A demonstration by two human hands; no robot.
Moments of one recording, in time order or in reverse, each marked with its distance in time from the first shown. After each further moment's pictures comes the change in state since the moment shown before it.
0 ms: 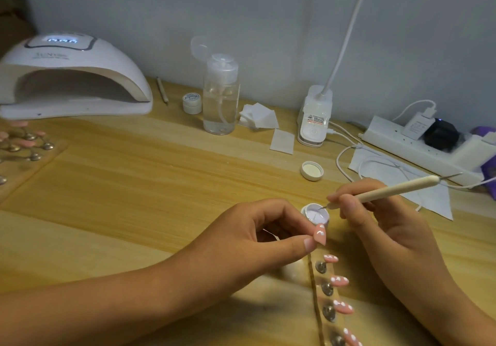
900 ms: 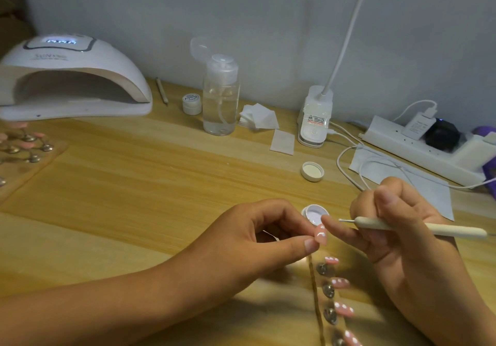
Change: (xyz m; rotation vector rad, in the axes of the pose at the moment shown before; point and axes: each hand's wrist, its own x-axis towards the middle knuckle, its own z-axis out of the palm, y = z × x) left_hand 0.000 0.004 0.001 -0.009 0.016 -0.003; right_hand -0.001 -0.018 0.001 0.797 0.006 0.240
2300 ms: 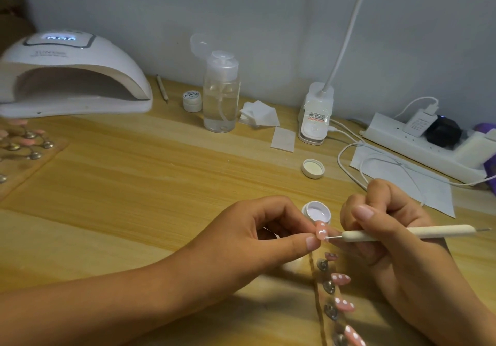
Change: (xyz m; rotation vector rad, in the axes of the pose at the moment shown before) left_hand 0.000 -0.004 0.000 0.006 0.009 -0.005; right_hand -0.004 -0.002 0.004 -0.032 -0.075 0.090
